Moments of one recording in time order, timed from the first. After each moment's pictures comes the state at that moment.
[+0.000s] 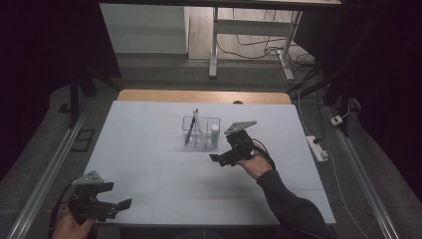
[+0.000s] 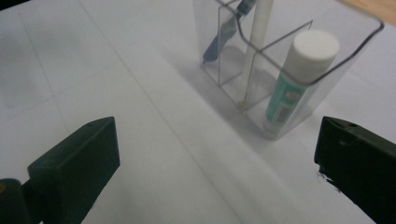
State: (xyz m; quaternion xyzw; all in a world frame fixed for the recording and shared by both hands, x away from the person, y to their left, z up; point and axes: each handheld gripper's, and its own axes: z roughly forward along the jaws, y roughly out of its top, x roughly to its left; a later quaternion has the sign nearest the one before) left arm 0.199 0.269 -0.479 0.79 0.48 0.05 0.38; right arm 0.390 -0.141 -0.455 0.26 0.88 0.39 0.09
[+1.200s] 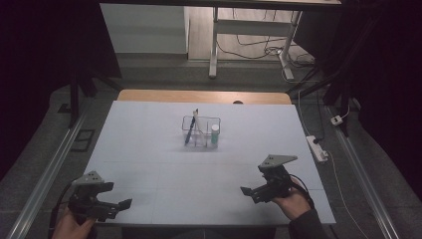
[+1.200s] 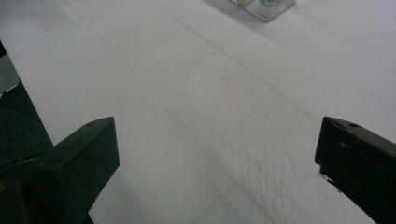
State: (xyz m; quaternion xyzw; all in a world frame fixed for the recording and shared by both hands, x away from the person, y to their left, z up) left arm 0.198 0.269 -0.478 0.79 0.48 0.05 0.38; right arm 0.297 -0.231 -0.455 0.31 0.87 0.37 0.09
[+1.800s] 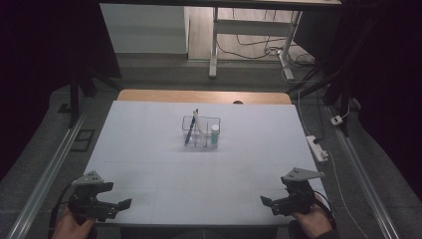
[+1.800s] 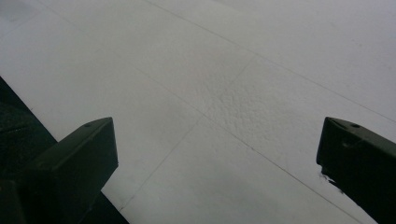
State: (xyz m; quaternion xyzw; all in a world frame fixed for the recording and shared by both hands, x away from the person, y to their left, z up) left arm 0.198 0.269 -0.479 0.79 0.48 0.05 0.38; right arm 0.261 -0.282 -0.457 0.38 0.84 0.36 0.13
